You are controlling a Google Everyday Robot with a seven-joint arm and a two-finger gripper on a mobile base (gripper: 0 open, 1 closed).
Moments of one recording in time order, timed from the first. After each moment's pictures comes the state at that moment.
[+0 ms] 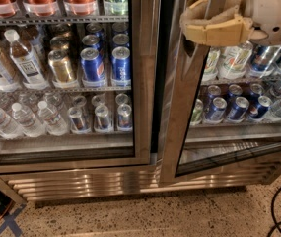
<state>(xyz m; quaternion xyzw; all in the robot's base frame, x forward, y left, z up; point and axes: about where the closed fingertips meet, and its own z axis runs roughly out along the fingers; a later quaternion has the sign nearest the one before) 0.467 -0.084 1.078 -0.59 0.51 0.29 0.56</state>
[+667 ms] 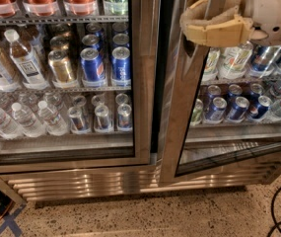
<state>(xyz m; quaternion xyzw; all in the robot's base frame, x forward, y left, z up) 0.467 -0.084 1.078 -0.59 0.51 0.29 0.56</state>
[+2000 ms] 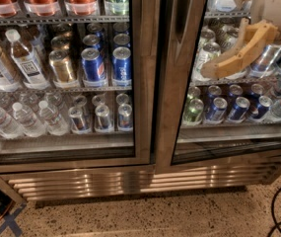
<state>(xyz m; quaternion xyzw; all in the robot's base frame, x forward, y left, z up) 0.455 -0.086 1.088 -0.59 0.52 0.26 0.56</state>
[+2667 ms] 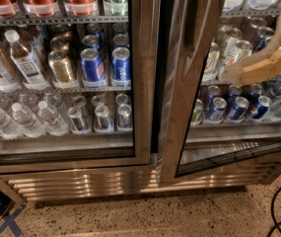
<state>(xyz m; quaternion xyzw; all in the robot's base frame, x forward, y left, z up) 0.411 -0.107 1.116 -0.57 0.55 0.19 0.58</state>
